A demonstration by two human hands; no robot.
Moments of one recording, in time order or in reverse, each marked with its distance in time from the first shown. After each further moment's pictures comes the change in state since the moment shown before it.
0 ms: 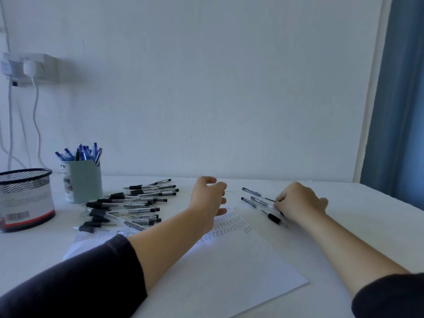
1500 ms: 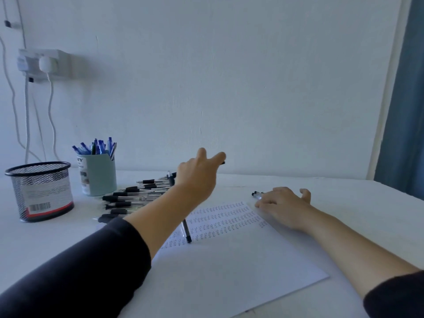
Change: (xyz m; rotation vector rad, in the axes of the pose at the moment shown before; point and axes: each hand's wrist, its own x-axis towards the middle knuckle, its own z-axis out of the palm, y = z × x) left_hand 0.036 0.016 -0.050 1.429 0.195 0.832; right_hand -0.015 -0.017 0.020 -0.069 -0.236 -0.468
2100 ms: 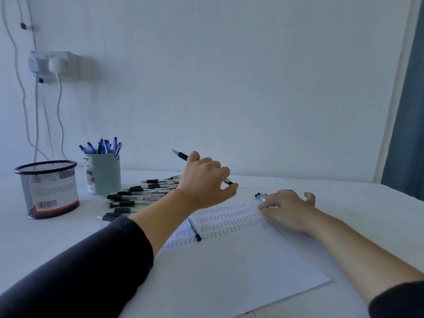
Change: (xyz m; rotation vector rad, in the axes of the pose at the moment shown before) left_hand -0.006 -0.005 0.008 0.054 0.257 0.315; right_hand -0.002 0.001 0.000 0.022 -0.020 -0.006
